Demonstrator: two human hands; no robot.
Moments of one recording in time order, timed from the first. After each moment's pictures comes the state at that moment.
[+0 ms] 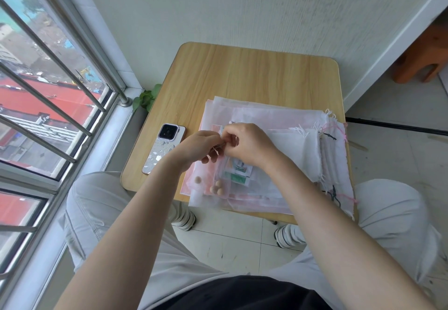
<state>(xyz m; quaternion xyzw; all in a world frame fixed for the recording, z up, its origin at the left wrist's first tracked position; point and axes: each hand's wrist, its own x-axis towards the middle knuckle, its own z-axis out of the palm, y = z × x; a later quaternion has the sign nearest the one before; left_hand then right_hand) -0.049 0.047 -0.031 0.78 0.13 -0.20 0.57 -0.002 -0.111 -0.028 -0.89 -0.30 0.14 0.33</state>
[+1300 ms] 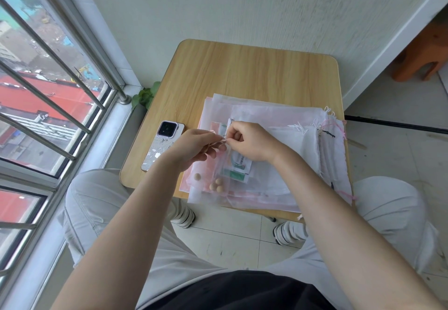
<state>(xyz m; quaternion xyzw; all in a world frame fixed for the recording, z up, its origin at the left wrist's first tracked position) -0.052 0.056 -0.043 0.70 0.17 -0.20 0.67 0.005 -0.121 -0.029 -0.87 -0.26 0.23 0.36</state>
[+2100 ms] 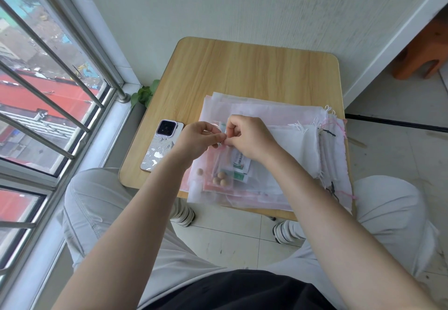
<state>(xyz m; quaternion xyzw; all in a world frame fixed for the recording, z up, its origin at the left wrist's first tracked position) -0.048 0.045 -0.042 0.76 0.19 -0.07 0.61 0.003 -0.112 -0.031 -0.88 -0.22 0.16 0.39</state>
